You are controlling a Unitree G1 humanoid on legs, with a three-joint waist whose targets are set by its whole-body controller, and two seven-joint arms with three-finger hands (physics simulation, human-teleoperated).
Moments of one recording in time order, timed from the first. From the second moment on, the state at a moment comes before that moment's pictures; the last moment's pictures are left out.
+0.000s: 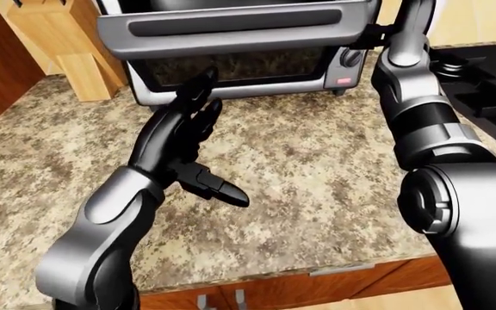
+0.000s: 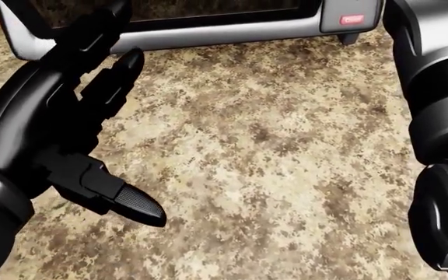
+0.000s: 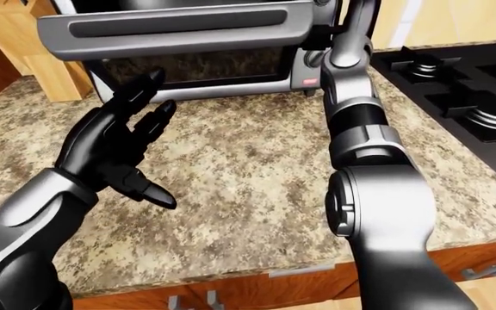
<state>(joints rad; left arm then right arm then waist) -0.52 0.23 0.13 -0.71 -0.39 1.05 -0.17 -1.47 -0.38 -0.15 1.26 -0.09 -0.09 -0.36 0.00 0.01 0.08</state>
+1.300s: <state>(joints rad) -0.74 0.25 0.11 -0.24 -0.18 0.84 -0.37 -1.45 -0.39 -0.16 1.24 -0.09 -0.09 -0.40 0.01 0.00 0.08</state>
